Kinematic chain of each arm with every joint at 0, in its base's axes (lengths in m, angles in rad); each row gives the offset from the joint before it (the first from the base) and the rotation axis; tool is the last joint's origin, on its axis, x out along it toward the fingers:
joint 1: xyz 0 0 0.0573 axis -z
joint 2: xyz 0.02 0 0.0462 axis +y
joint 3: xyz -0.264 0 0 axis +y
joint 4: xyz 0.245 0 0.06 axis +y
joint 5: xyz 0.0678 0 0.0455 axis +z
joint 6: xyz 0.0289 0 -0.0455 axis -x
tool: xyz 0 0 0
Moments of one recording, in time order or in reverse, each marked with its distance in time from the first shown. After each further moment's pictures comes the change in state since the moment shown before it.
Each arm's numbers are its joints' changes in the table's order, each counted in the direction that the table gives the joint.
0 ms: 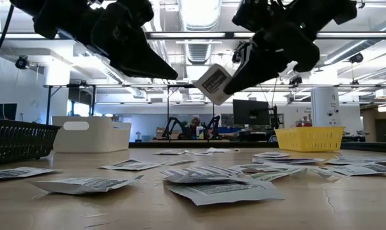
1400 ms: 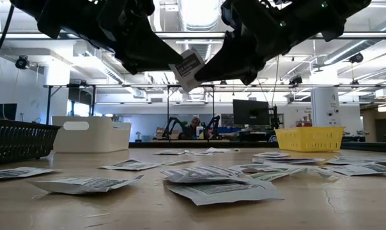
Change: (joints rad) left arm -0.001 0.000 0.002 -0.087 -0.018 0.060; right arm 0.002 0.102 0.032 -0.395 0.009 -0.232
